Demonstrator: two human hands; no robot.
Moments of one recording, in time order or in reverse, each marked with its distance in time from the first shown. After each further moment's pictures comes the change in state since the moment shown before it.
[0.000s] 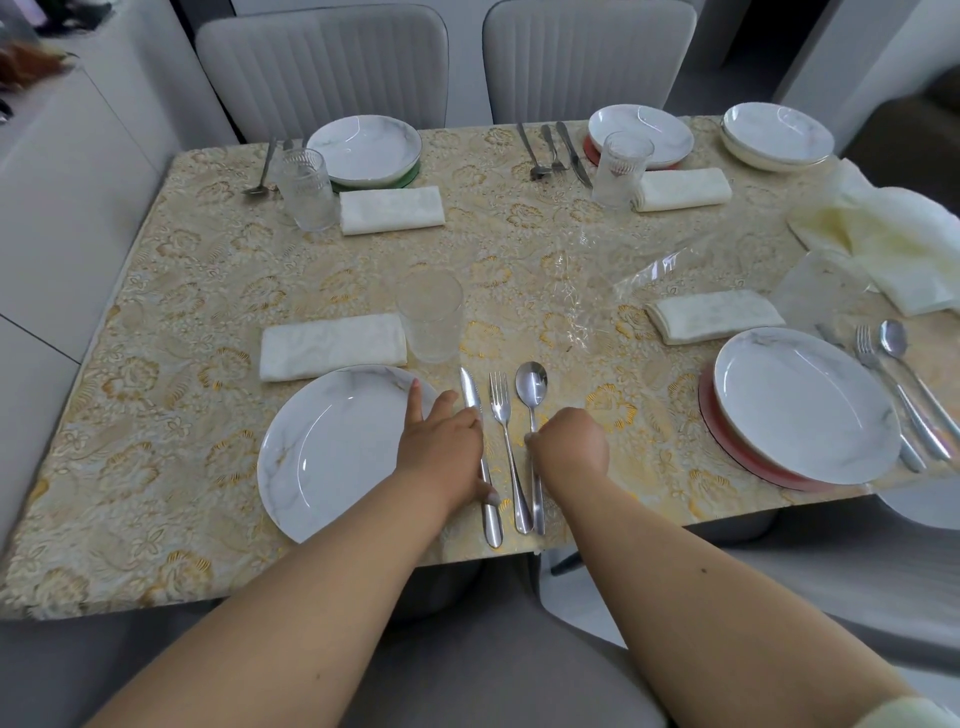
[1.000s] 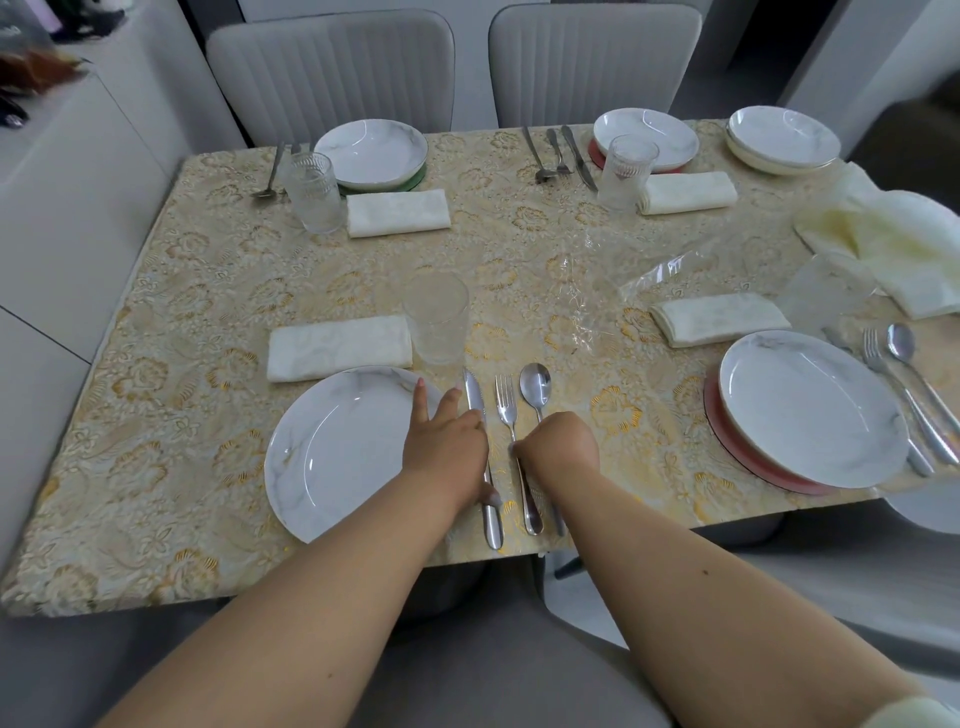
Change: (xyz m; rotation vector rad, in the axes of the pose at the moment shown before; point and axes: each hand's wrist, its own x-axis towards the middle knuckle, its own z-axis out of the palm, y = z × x) left_hand 0.000 0.001 -0.004 0.029 -0.043 -0.011; right_hand -0.008 -0.013 0.001 0.058 -0.103 0.001
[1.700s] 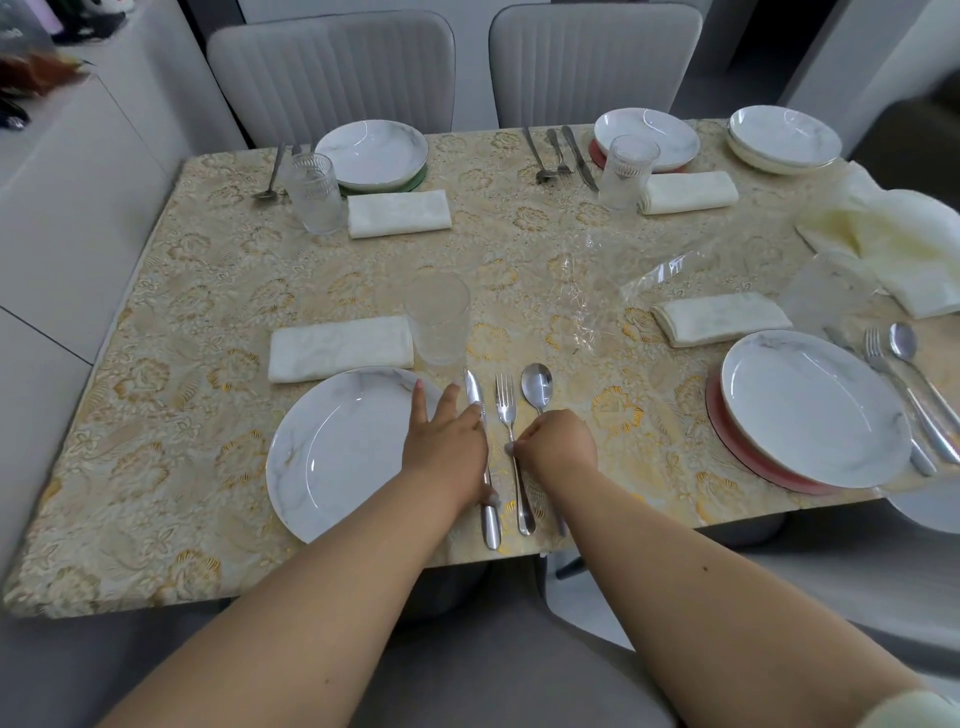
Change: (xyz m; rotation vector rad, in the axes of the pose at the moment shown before) left_hand -0.003 -0.001 -0.004 0.017 -0.030 -0.023; right_hand -0.001 -0.003 -0.001 -0.025 -0.018 -0.071
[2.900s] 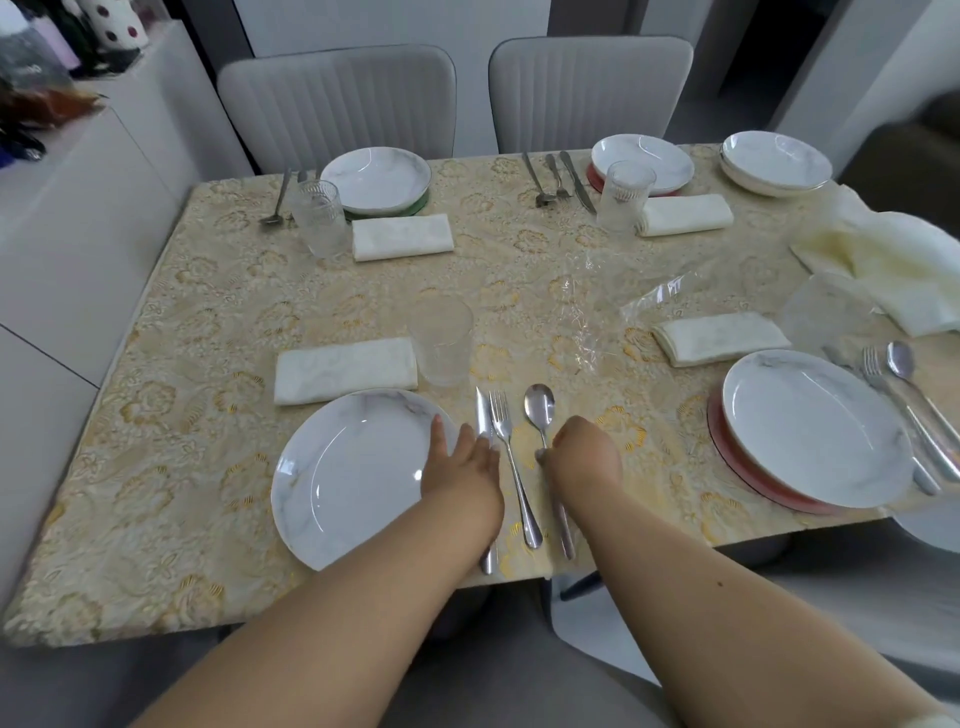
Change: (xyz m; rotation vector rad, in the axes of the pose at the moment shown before) left_hand -0.002 0.018 -0.002 0.244 -0.178 0.008; right_hand 0.005 0.007 -0.018 -0.091 0.101 -0.013
